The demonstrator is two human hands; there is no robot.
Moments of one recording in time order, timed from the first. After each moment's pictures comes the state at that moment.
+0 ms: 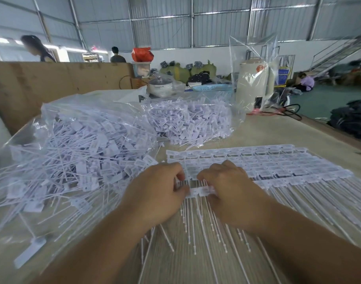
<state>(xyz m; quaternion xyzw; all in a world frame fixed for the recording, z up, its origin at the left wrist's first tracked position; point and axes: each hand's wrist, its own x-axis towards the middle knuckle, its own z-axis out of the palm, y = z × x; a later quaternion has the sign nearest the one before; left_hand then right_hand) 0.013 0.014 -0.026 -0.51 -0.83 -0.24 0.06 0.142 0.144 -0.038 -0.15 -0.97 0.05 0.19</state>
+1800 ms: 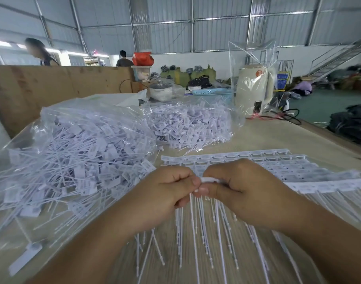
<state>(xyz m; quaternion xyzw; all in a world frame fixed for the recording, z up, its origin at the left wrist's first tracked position) 0.026 0.007 -0.003 -0.53 -0.68 -0.44 -0.24 0.167 0.142 0.004 -0.04 -0.96 0.19 0.21</state>
